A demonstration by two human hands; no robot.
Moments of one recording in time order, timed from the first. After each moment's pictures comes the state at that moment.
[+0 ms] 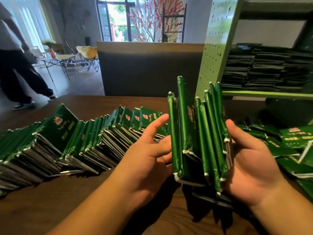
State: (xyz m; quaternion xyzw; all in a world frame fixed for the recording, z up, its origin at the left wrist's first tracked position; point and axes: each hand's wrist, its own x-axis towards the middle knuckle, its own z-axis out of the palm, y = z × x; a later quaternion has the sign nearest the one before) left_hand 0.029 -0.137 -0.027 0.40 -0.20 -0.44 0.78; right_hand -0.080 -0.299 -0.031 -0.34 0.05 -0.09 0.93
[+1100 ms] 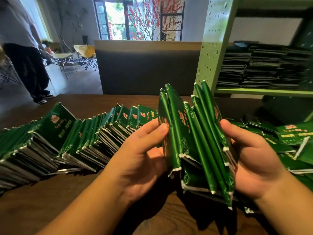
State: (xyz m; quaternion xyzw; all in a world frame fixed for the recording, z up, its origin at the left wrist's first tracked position) left_hand 0.035 -0.131 -0.020 0.37 -0.22 -0.44 0.79; right_hand -0.095 -0.302 -0.030 -0.38 0.12 -0.04 0.92
